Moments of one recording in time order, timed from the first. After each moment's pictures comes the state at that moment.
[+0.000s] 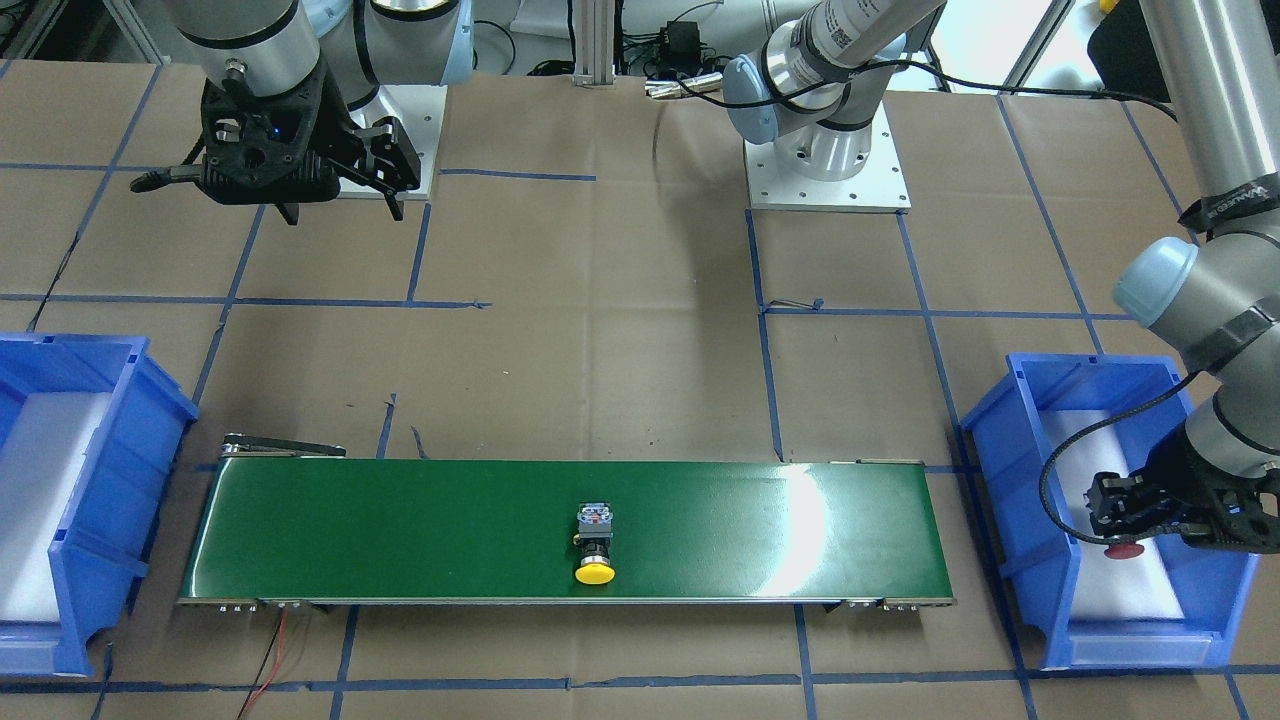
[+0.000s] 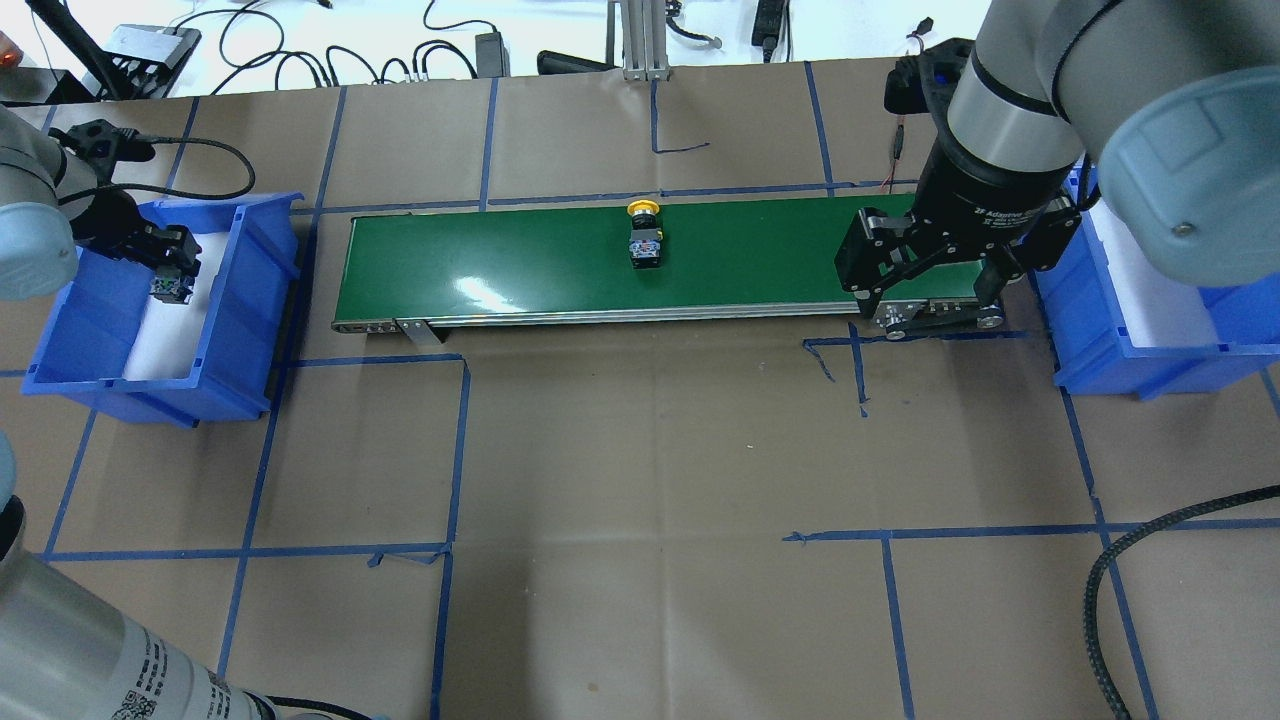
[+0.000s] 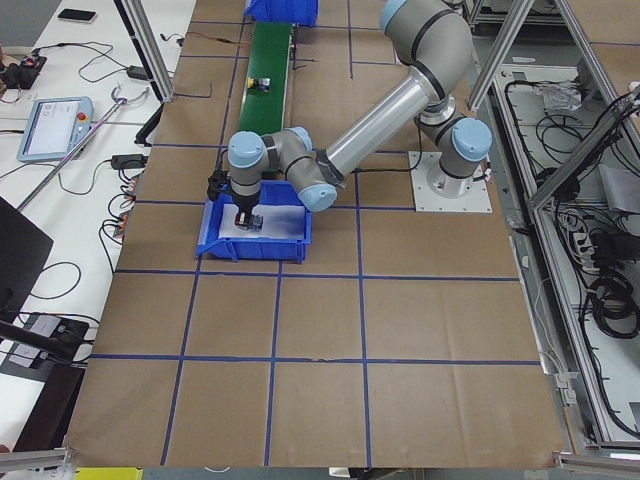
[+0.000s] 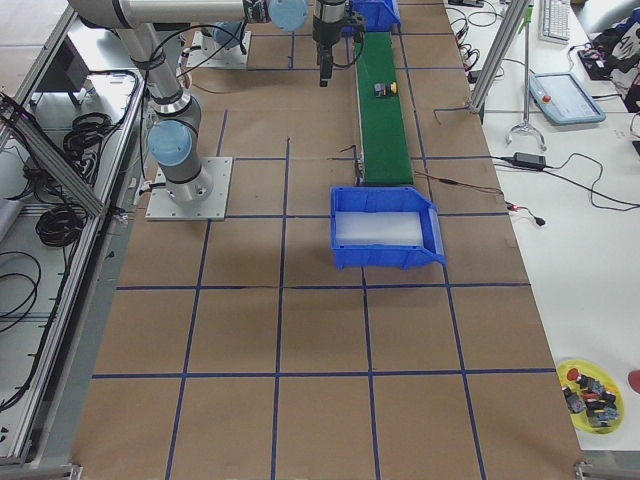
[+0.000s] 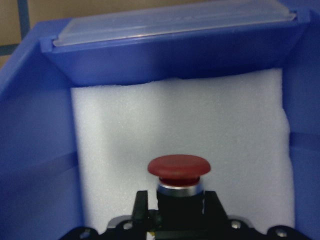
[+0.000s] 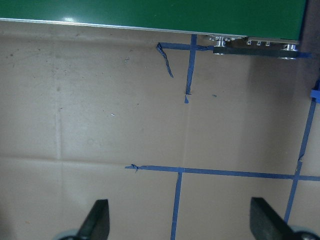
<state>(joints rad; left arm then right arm) -1.04 -2.04 -1.61 -0.93 1.52 0.64 1.63 -1.64 1.66 -1.51 -1.56 -0.02</state>
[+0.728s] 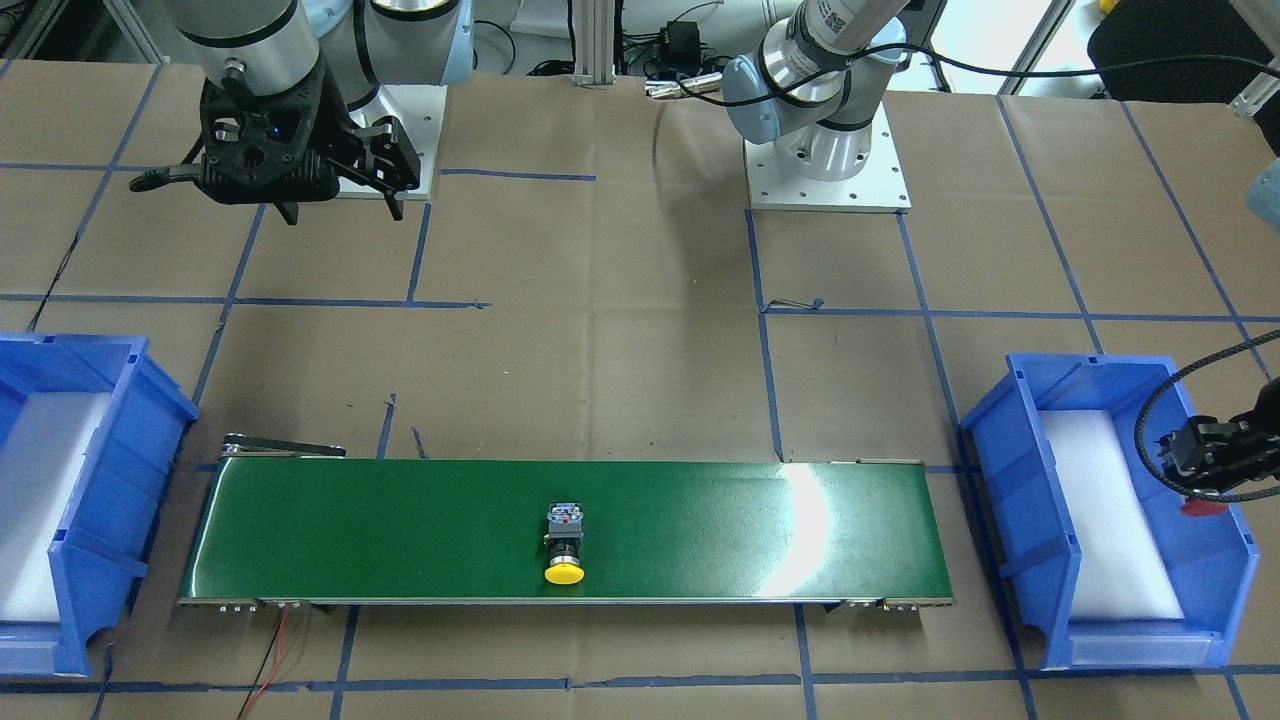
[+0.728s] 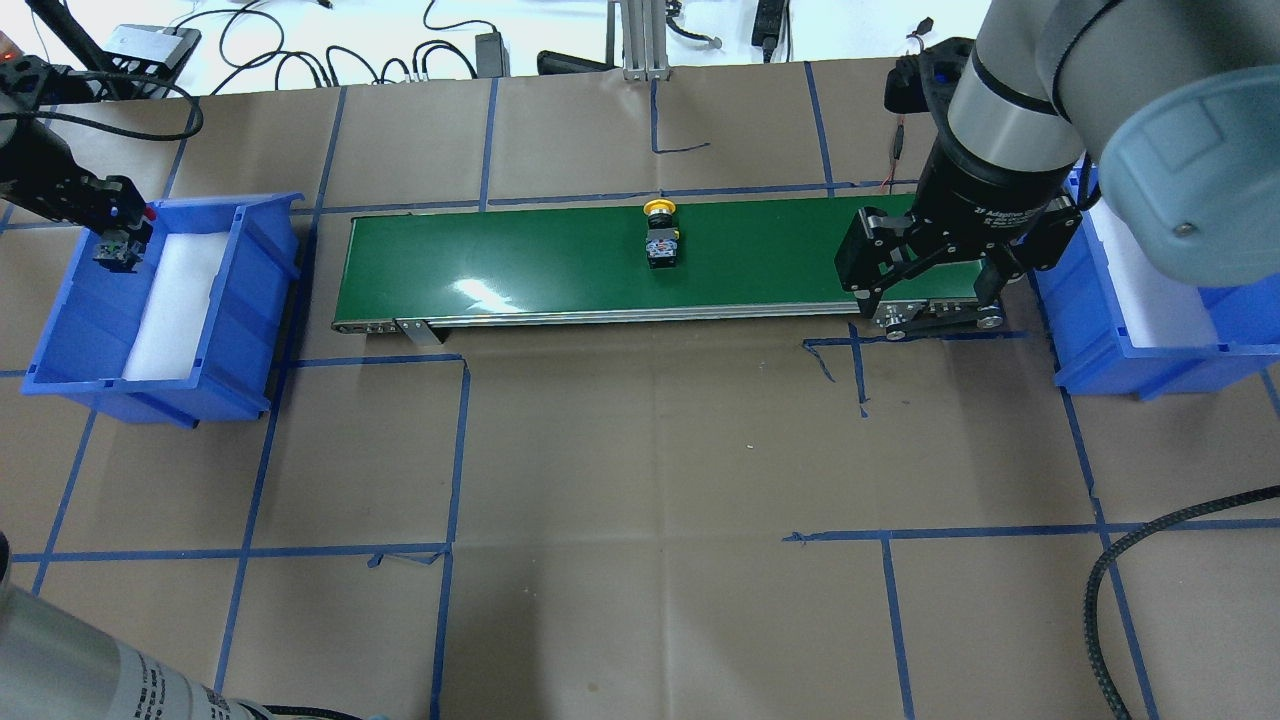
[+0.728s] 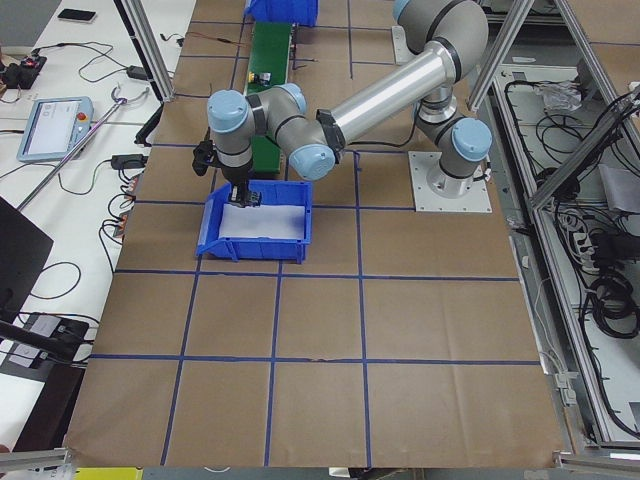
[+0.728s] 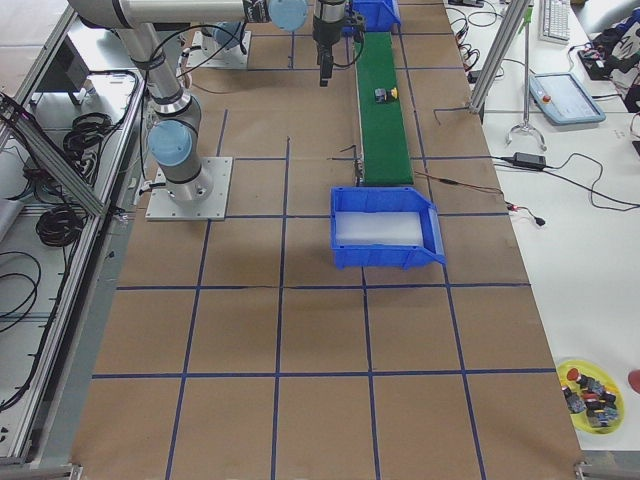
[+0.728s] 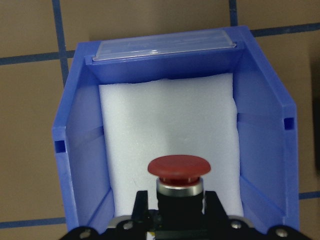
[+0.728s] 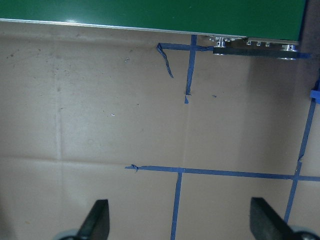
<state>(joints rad) -1.03 -1.98 -1.37 -1.32 1.53 0.64 1.63 -1.64 1.66 -1.51 -1.56 -0.02</state>
